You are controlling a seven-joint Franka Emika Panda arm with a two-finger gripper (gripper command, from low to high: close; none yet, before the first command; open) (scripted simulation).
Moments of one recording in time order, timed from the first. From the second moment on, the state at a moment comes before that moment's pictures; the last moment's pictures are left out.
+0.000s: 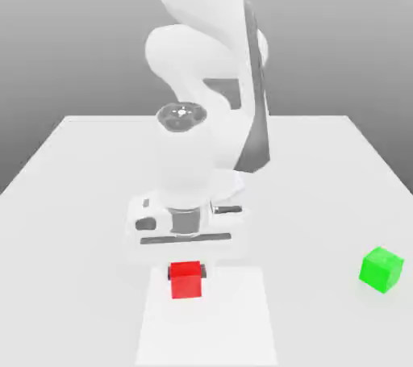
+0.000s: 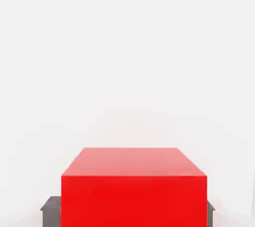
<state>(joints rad) -0.03 0.20 -0.04 -2.84 0.08 3.03 0.54</state>
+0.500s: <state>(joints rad) 0.12 -0.03 0.05 -2.80 -0.02 2.76 0.83</state>
